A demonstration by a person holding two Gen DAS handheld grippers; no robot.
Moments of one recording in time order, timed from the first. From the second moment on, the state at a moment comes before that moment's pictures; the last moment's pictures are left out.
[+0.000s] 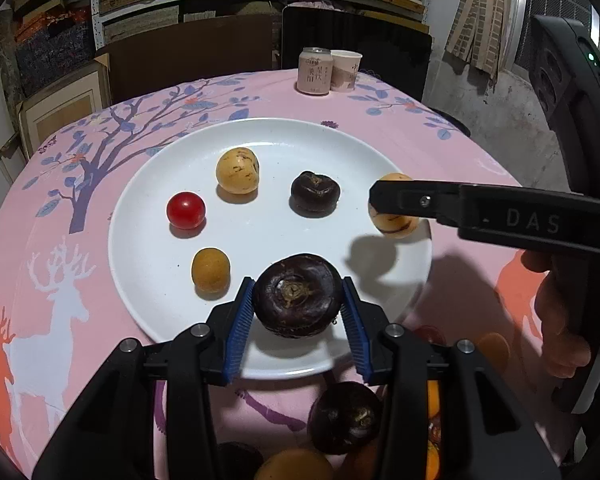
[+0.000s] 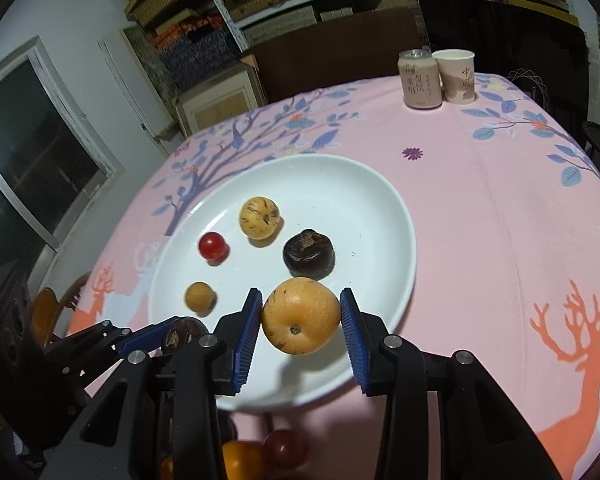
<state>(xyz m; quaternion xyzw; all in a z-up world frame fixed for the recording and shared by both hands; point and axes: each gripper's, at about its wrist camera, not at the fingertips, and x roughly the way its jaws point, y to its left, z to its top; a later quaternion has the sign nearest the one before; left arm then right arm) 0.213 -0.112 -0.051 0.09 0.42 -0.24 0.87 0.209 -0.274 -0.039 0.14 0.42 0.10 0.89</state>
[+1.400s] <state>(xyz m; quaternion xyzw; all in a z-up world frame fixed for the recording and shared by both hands) 0.076 -0.031 -0.061 0.06 0.42 -0.21 0.88 0.038 -0.290 -0.056 0.18 0.33 0.10 0.92</state>
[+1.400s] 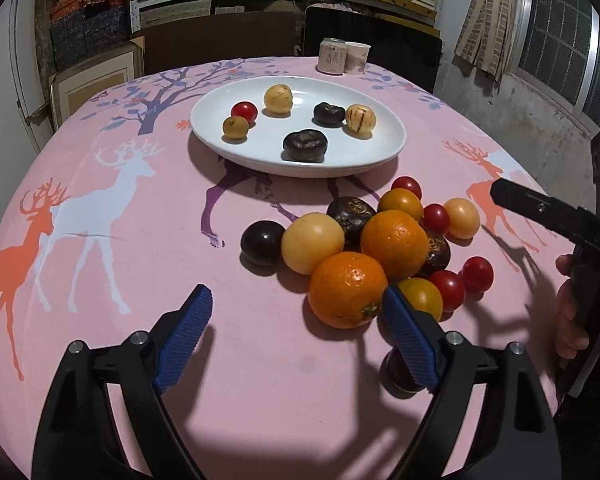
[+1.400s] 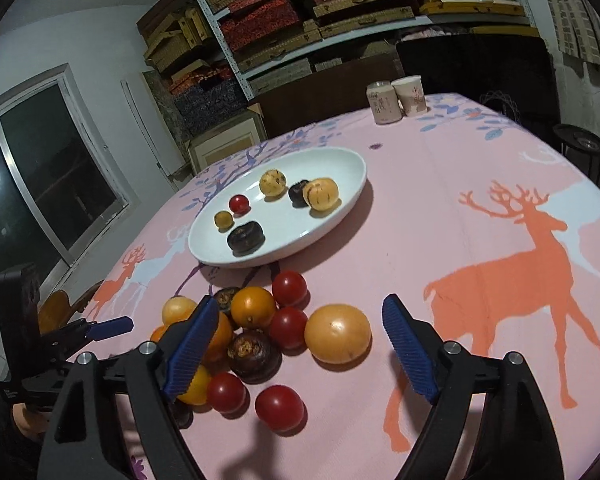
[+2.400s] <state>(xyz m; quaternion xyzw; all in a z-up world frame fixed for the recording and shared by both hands) 0.078 -0.033 -0.066 -0.01 0.40 -0.26 0.88 0.068 -0.282 -0.087 0.16 0.43 0.07 0.89</state>
